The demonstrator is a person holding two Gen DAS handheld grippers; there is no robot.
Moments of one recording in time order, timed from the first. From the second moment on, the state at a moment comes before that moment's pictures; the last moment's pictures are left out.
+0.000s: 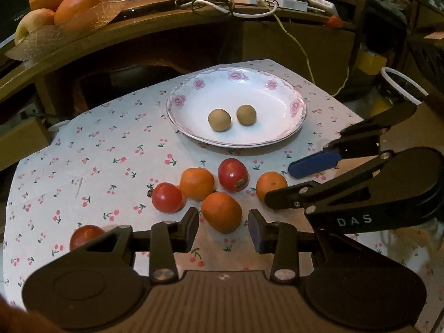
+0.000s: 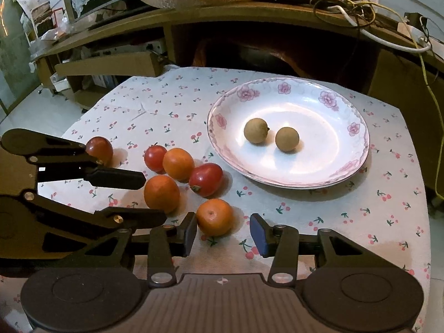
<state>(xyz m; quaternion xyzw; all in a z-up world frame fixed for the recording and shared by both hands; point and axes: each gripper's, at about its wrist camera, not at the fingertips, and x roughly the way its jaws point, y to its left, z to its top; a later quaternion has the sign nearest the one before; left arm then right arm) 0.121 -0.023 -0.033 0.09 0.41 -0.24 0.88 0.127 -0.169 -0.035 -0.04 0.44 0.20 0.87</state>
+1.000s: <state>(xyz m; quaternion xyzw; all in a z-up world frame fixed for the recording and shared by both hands) 0.113 -0.022 -0.034 0.09 0.40 -0.26 0.87 0.114 -0.184 -0.026 -0.05 0.46 0.20 0.87</state>
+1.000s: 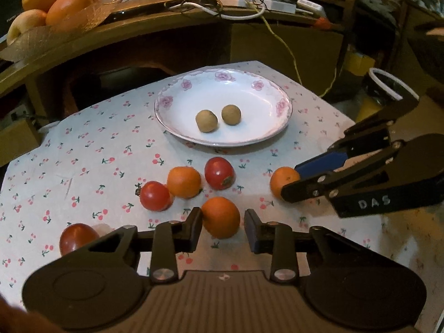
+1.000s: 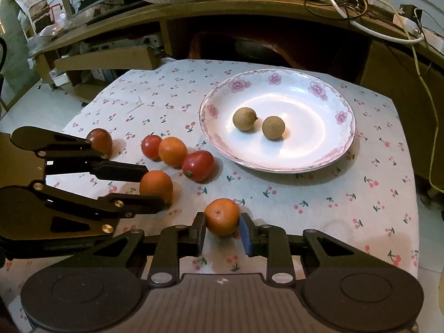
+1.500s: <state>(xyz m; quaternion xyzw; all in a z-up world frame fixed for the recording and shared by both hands) 0.124 -0.025 -0.047 0.09 0.42 -0.25 0.87 0.115 -0.182 -0.032 -0.06 0.45 0.20 0.87</state>
